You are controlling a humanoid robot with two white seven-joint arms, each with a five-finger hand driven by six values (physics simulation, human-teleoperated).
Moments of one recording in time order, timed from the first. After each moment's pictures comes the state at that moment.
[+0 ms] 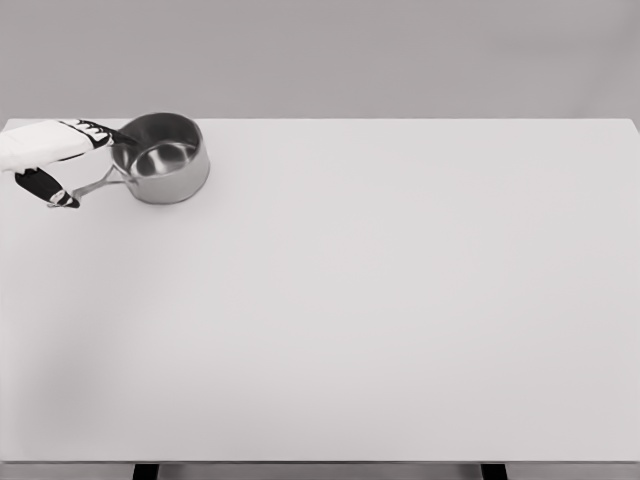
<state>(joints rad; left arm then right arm) -0.83 0.90 -0.78 -1.07 -0.26 -0.61 -0.39 -0.04 0.00 0.15 0.14 0.07 -0.28 0.27</state>
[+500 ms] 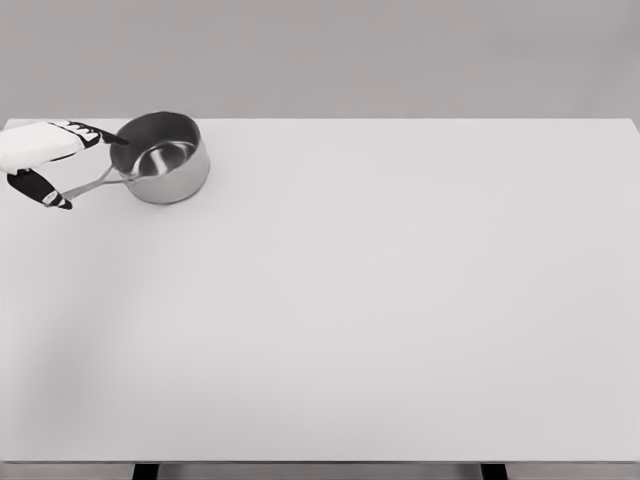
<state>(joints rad) -0.82 0.89 -0.77 -1.03 -0.26 -0.61 -0.39 -0.04 0.00 0.15 0.14 0.07 -0.28 0.27</state>
